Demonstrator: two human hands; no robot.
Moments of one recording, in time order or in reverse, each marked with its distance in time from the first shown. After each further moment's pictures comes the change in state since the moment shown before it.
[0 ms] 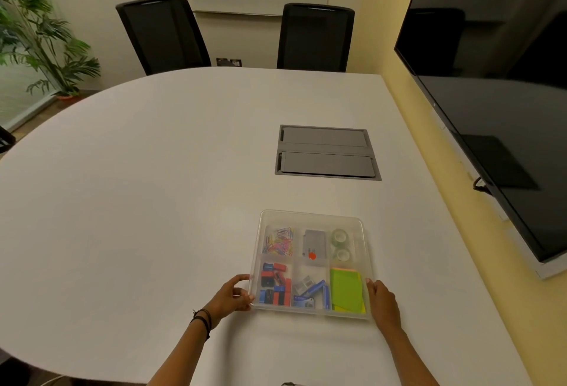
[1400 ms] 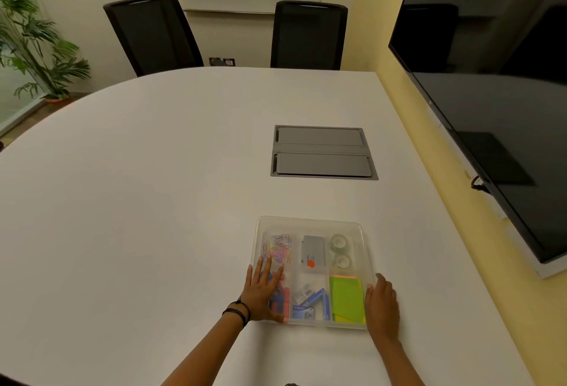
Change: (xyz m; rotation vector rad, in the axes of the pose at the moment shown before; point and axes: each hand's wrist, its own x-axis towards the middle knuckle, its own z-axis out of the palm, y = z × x) left_hand 0.032 0.039 0.049 1.440 0.070 0.294; right_hand -0.013 -0.011 0.006 -0.264 0.217 -0.114
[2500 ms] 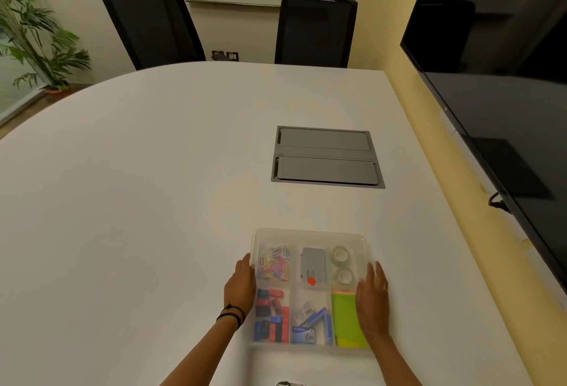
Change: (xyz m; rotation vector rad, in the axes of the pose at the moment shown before) left_hand 0.050 -0.028 0.022 -0.776 0.416 -0.451; right_hand 0.053 -0.029 0.015 0.104 0.007 -0.109
